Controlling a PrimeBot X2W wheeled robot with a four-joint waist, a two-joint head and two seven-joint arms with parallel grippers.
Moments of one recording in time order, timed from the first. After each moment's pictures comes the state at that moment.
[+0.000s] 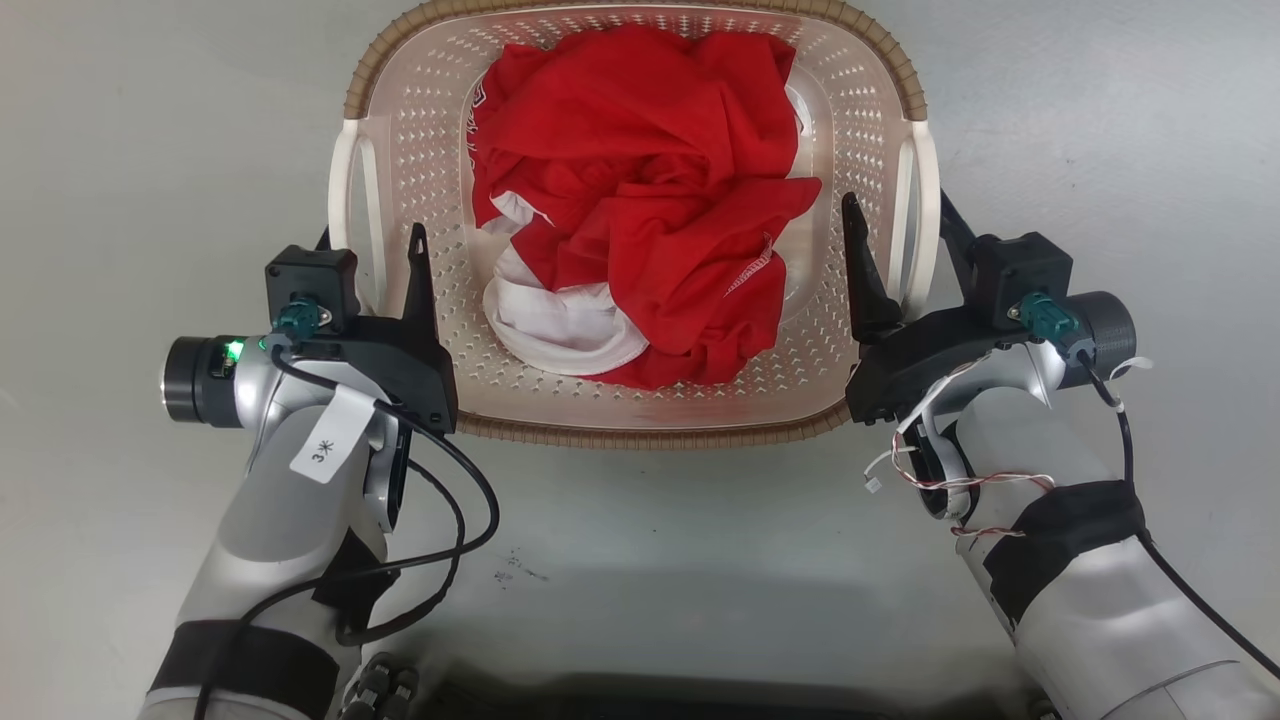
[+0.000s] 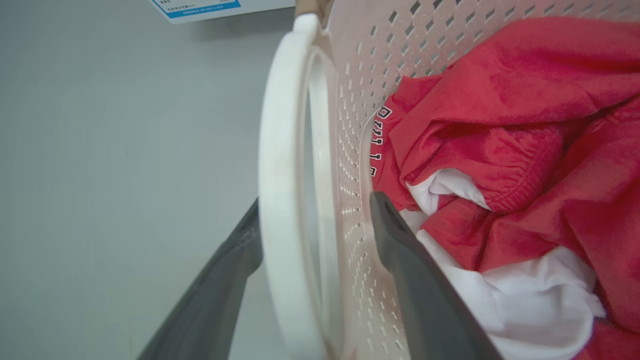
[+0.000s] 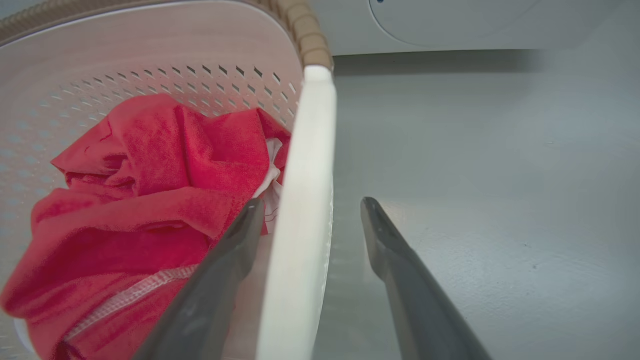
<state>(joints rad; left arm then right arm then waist) -0.84 0.03 -0.20 0.98 -0.22 0.06 -0.24 -0.81 -0.07 0.45 0.73 0.34 -0.11 -0.25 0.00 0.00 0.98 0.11</state>
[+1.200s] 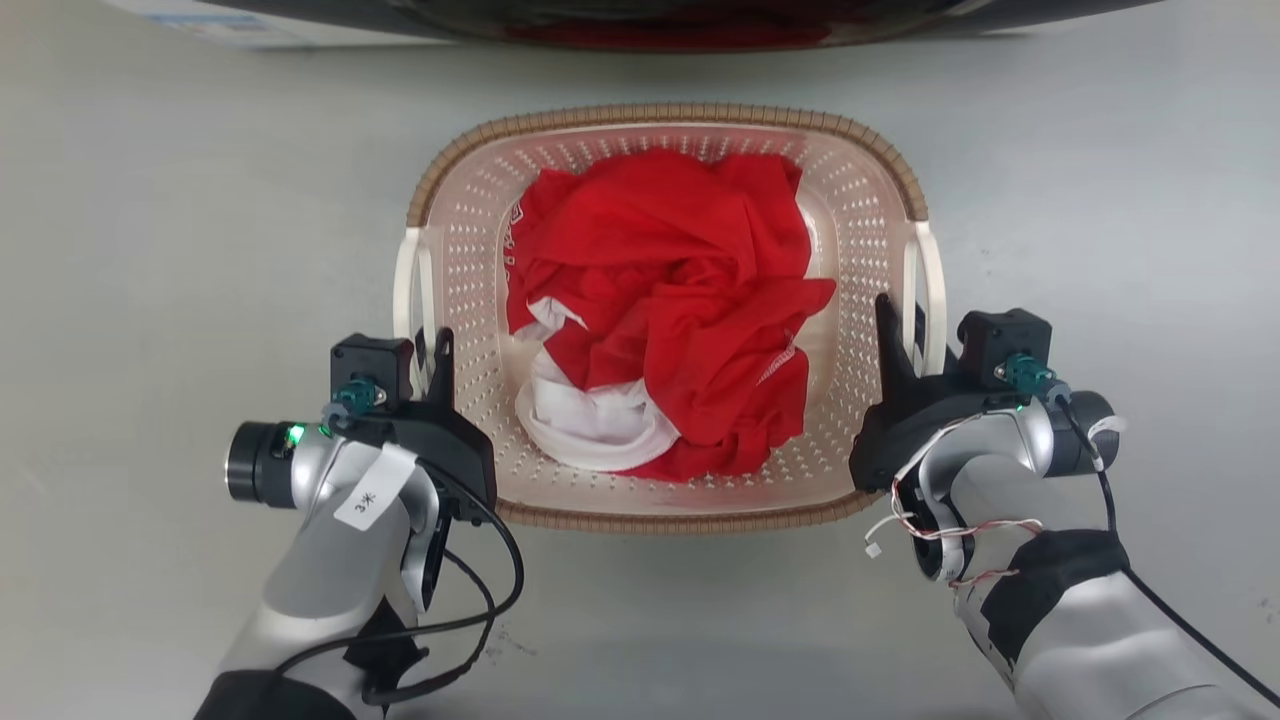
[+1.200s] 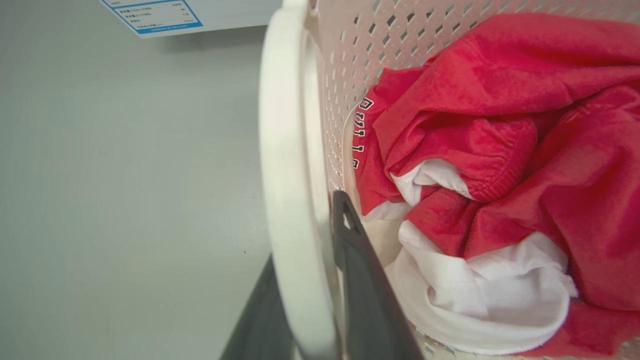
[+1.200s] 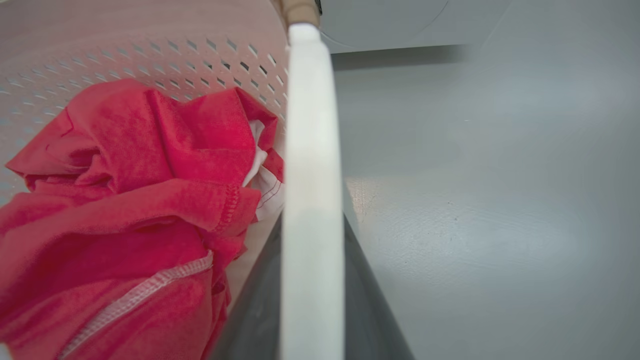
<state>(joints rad) -0.79 0.03 -0.44 1.07 -0.43 0.06 -0.25 -0.80 -0.08 0.60 0.92 0.56 -0.13 -0.26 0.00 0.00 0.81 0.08</state>
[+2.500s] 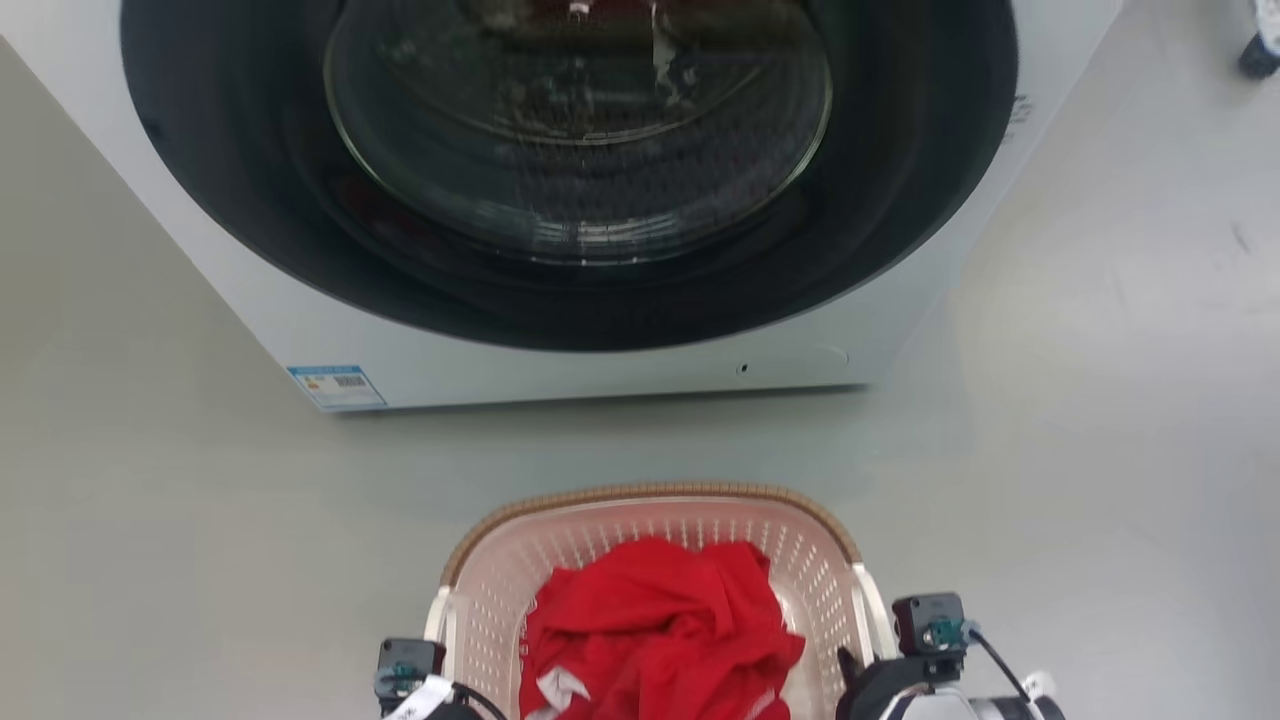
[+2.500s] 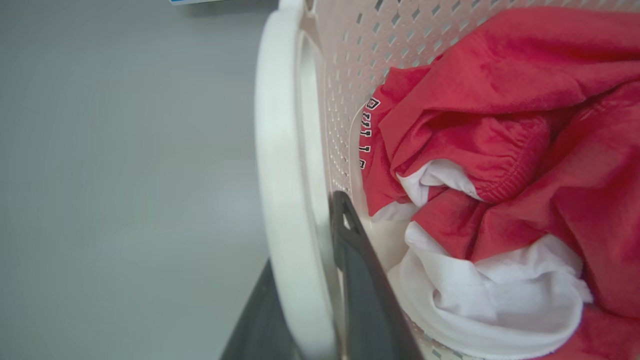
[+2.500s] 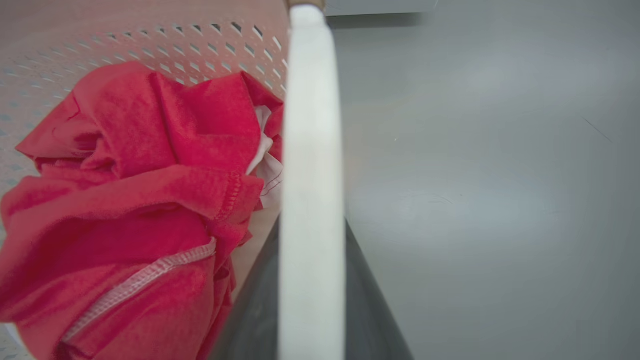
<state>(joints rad) -0.43 0.03 -0.65 1.15 -0.64 0.10 -0.11 -0.49 -0.07 0.91 0.99 0.83 -0.14 -0.07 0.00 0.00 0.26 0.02</state>
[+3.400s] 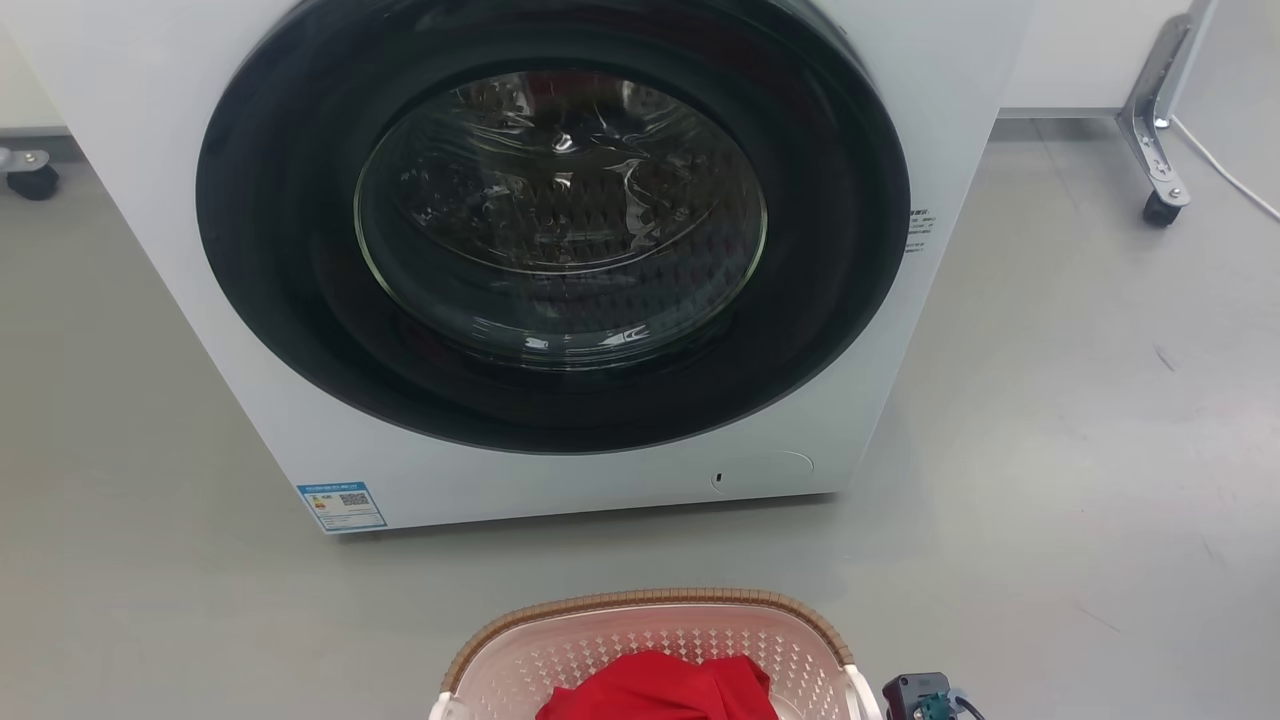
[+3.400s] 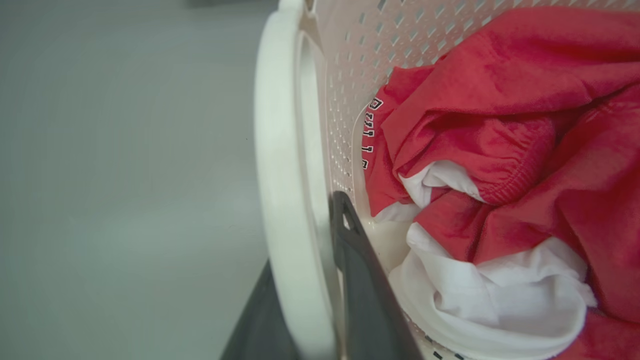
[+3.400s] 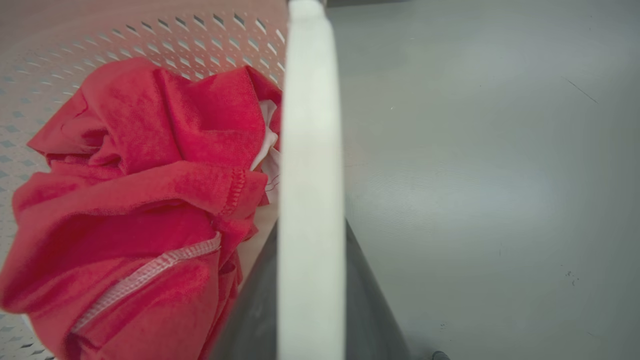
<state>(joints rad) -0.32 0.04 -0.71 1.16 -0.70 0.10 -0.03 -0.39 -0.07 1.02 0.98 0.96 -0.14 0.03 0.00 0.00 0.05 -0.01</state>
